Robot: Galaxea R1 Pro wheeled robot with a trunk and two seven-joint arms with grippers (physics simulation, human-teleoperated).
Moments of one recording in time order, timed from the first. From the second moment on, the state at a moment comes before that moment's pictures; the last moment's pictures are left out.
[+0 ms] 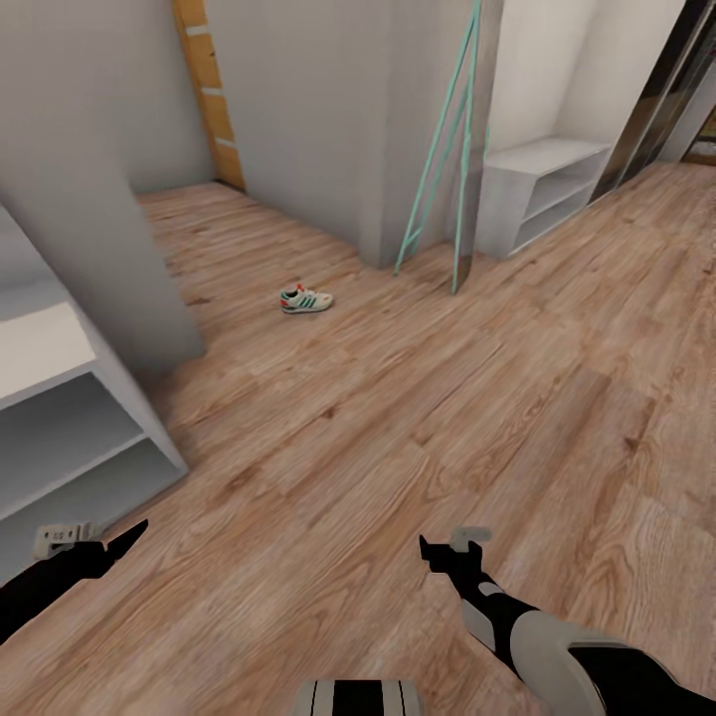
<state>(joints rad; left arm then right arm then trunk) -0.27 0.15 0.73 -1.40 -0.08 0.39 -0.92 -0.81 0.06 -0.03 0.04 0.00 -0.41 0.02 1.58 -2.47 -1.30</state>
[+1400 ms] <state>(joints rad) -0.27 0.15 0.73 -1.40 -0.08 0.39 -0.92 -0.81 0.06 -0.03 0.04 0.00 -0.41 0.02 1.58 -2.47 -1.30</state>
